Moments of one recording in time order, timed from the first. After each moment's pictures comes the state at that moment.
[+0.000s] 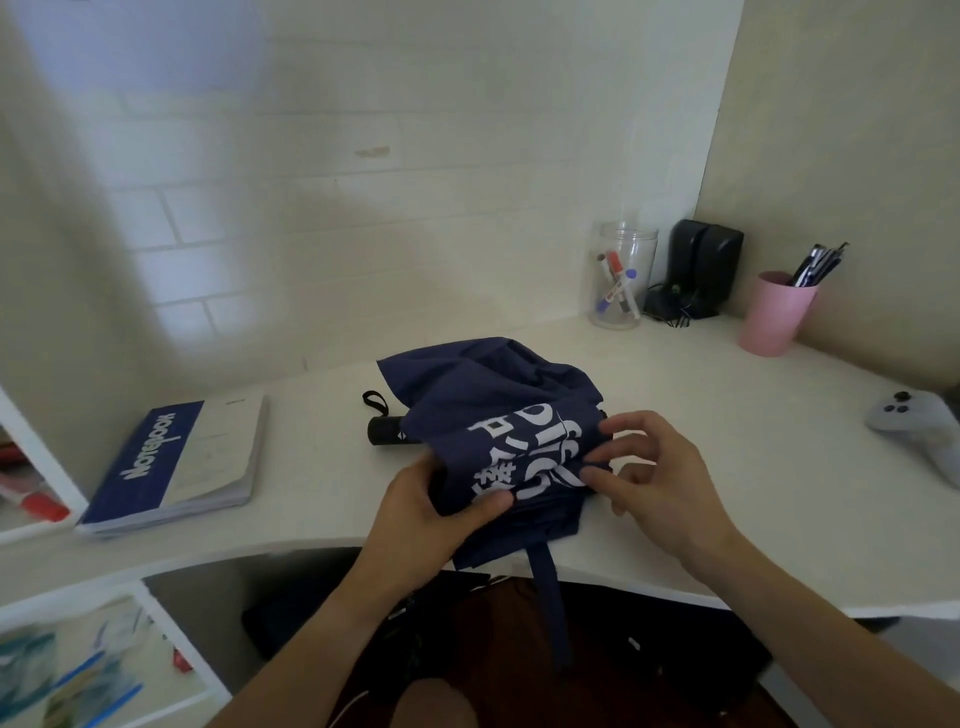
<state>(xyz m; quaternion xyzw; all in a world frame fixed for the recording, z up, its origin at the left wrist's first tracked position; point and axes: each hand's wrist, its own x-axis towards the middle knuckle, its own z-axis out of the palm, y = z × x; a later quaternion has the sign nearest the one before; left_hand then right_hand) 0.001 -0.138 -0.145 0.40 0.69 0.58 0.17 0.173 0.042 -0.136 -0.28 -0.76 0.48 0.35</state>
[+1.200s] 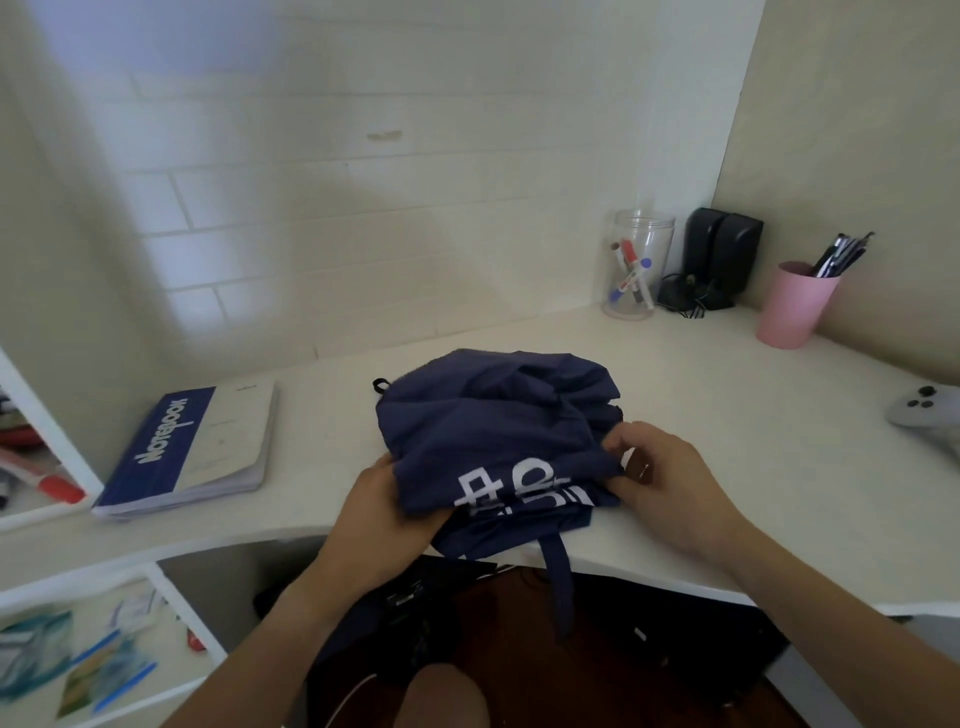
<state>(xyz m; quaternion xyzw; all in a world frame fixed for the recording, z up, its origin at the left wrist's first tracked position) -0.032 -0.160 -0.155 0.43 0.78 0.45 0.03 0.167 0.062 -0.151 -0.21 -0.87 0.34 0.28</state>
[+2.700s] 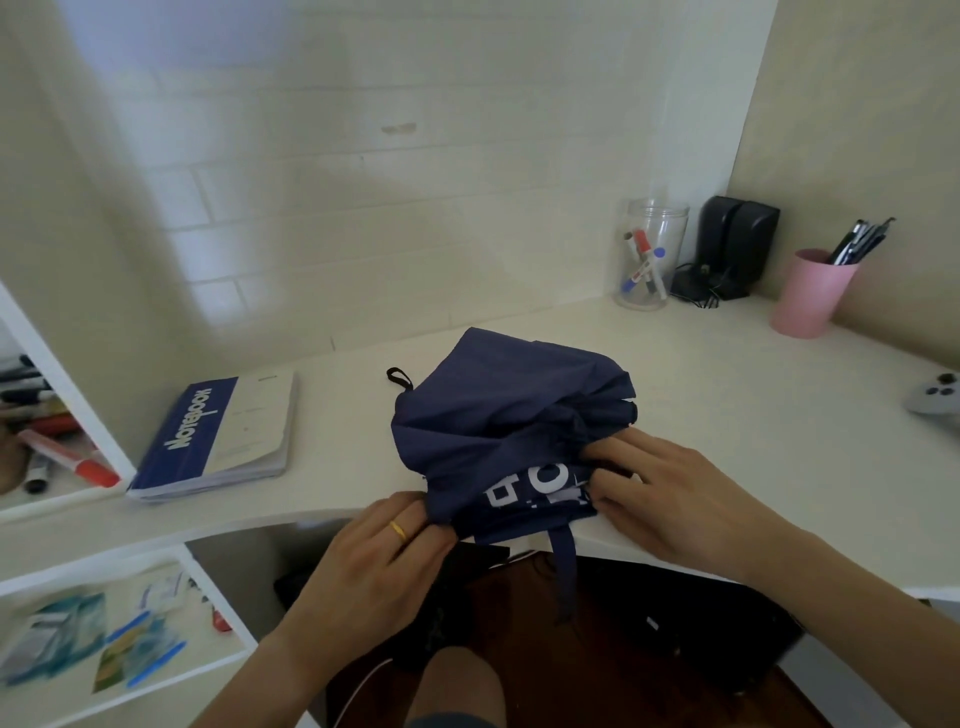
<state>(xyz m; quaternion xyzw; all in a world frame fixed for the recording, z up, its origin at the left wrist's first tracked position) -0.029 -0.216 -0.194 0.66 0.66 0.20 -0.30 0.184 0.038 -0.141 0.02 -0.97 -0.09 0.22</state>
